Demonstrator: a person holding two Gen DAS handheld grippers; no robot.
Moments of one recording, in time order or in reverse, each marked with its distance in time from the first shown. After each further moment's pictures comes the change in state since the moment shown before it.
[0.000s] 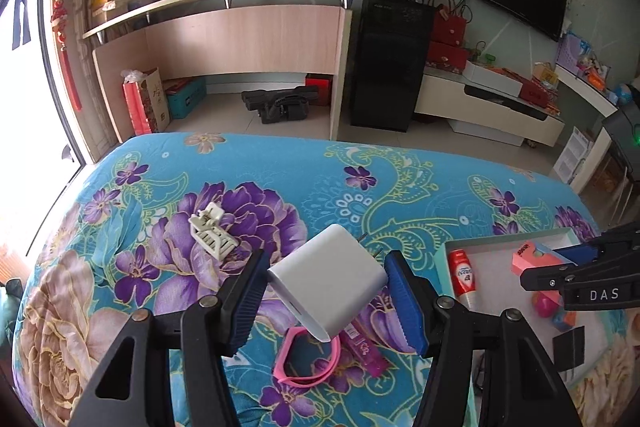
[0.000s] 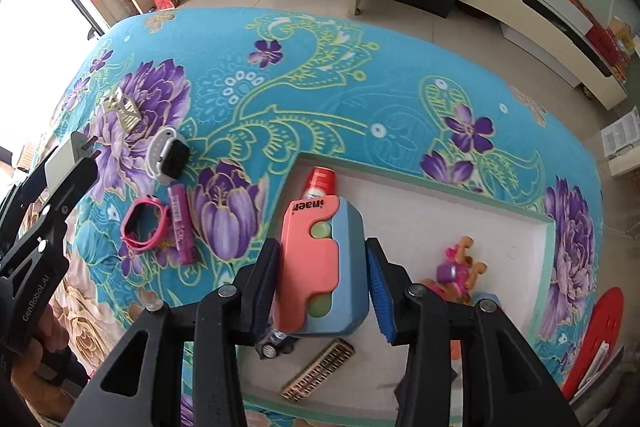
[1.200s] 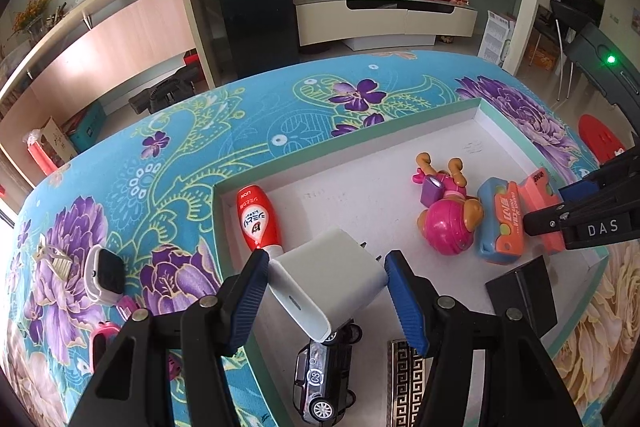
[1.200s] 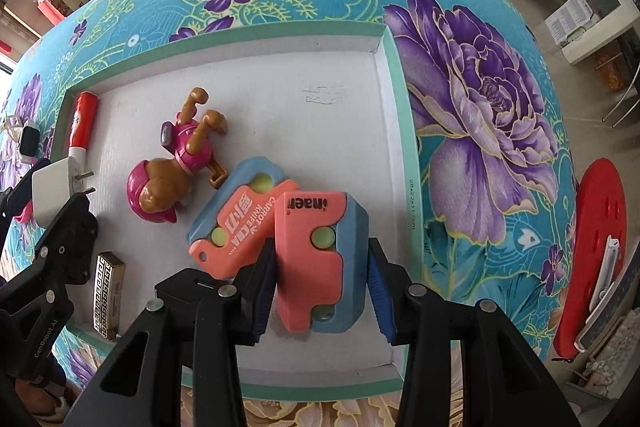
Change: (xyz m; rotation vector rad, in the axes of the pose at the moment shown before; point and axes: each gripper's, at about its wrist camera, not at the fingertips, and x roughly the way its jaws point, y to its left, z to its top) left arm 0.059 -0.171 -0.049 0.350 0.190 -0.160; right arm 0.044 -0.171 -0.103 0.275 0.152 -0.083
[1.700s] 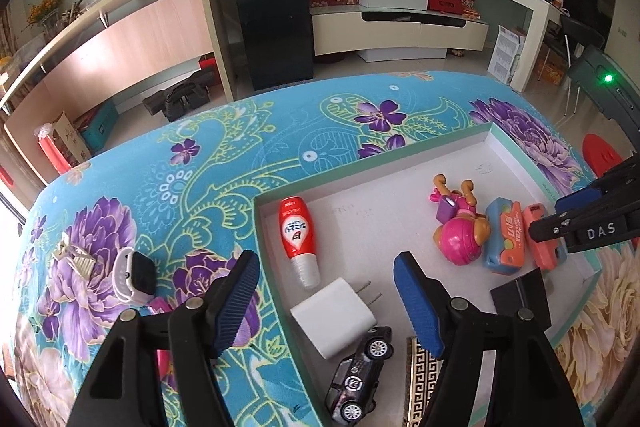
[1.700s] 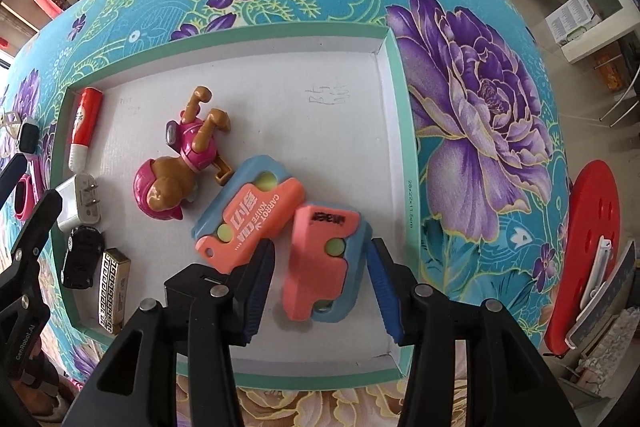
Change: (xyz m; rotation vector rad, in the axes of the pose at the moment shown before) left arm -0.024 0.025 0.006 -0.041 -0.033 0.032; right arm -0.007 0.007 0.007 -0.010 0.026 -0.020
